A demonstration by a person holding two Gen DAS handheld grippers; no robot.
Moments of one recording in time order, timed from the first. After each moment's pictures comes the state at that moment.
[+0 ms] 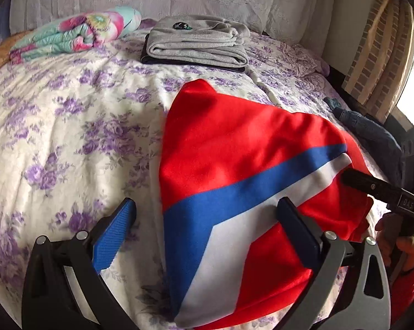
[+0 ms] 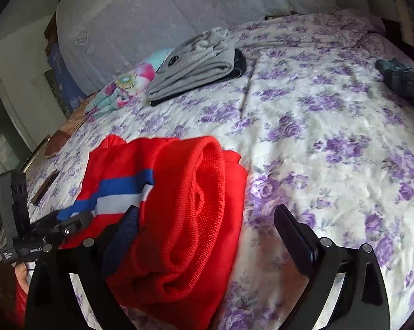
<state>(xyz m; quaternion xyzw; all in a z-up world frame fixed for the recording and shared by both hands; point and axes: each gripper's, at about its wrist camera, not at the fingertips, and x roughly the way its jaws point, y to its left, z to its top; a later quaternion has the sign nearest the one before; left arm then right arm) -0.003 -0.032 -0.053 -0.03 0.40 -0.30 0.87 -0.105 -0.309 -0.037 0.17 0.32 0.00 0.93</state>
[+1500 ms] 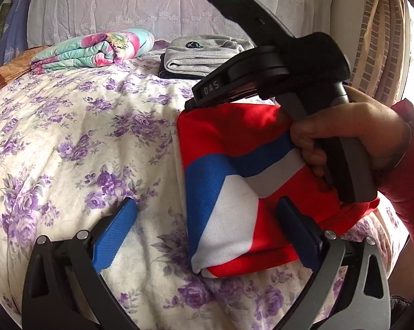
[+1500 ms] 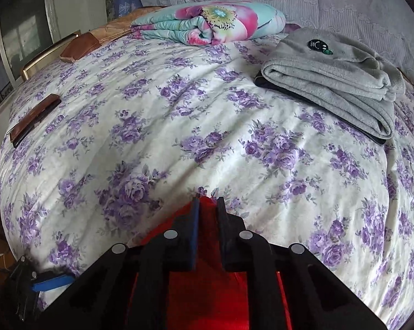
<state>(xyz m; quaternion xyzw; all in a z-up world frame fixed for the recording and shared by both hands) -0.051 -0.014 -0.063 -0.01 0.33 -0.26 0.91 0.098 -0.136 -0.035 -0.07 0.45 0.12 0.88</state>
